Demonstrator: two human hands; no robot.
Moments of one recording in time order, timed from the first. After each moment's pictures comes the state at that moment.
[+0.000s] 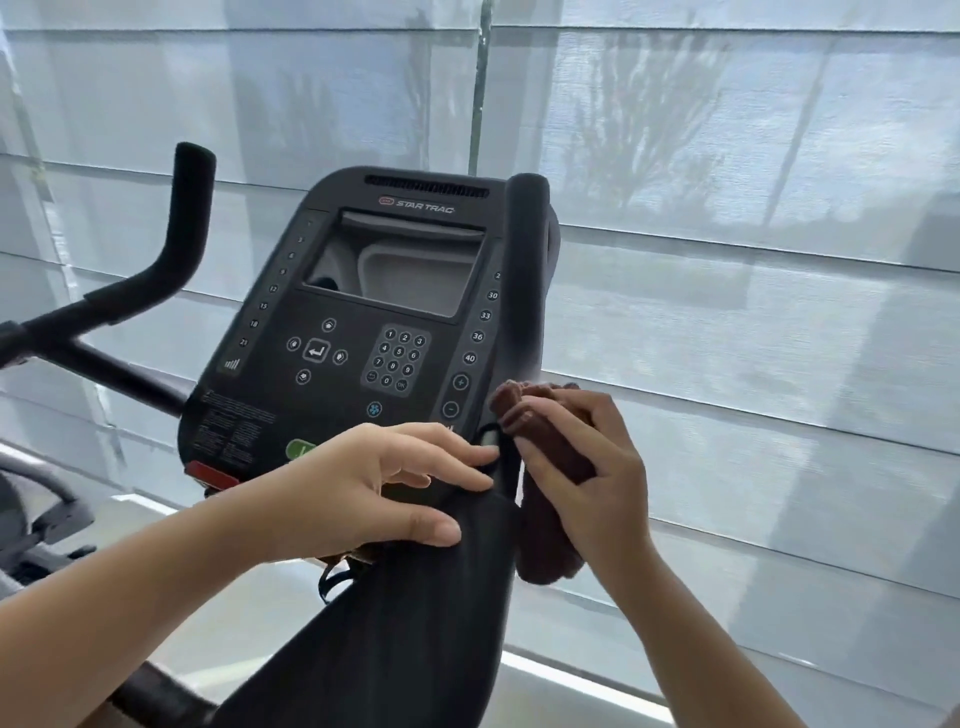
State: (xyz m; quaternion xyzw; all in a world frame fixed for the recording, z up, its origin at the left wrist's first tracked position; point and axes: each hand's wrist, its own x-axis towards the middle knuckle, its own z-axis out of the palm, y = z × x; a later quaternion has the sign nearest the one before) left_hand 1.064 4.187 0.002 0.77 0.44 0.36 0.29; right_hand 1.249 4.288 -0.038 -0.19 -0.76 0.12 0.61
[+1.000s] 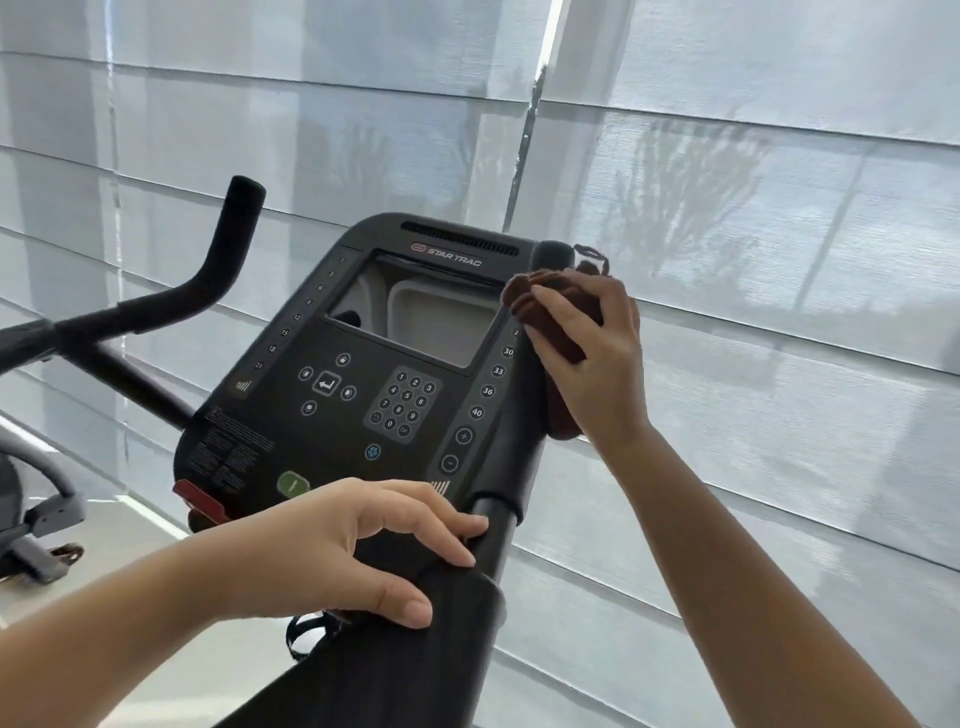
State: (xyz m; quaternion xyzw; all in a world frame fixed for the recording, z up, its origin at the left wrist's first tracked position) left_hand 1.066 4.183 0.008 0.76 0.46 0.34 0.31; right_hand 1.216 4.387 0.067 -0.14 -0.78 -0.11 0.60
